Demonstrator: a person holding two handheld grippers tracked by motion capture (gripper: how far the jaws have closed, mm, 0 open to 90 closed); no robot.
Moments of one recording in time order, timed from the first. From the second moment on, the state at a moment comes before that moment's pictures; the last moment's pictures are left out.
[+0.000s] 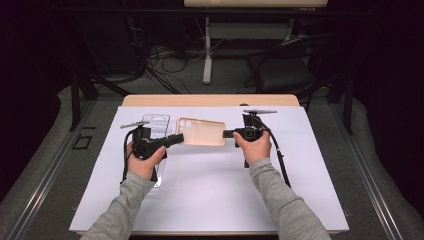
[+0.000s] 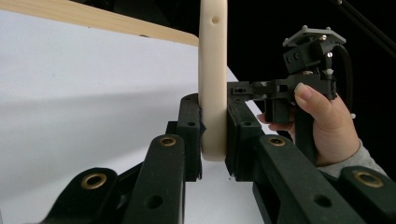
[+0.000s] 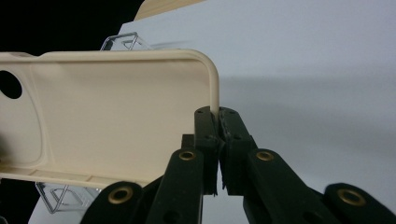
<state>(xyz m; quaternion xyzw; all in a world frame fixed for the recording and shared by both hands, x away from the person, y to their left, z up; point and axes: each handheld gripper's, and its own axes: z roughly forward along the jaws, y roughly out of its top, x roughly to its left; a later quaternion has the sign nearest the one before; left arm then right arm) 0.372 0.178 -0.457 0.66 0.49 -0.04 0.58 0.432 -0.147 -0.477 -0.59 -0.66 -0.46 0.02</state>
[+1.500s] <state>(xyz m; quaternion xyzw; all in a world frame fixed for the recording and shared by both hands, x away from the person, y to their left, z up) 0.373 0.183 -0.459 0.63 0.51 -0.07 0.58 0.430 -0.145 -0.479 -0.59 -0.67 -0.46 0.03</state>
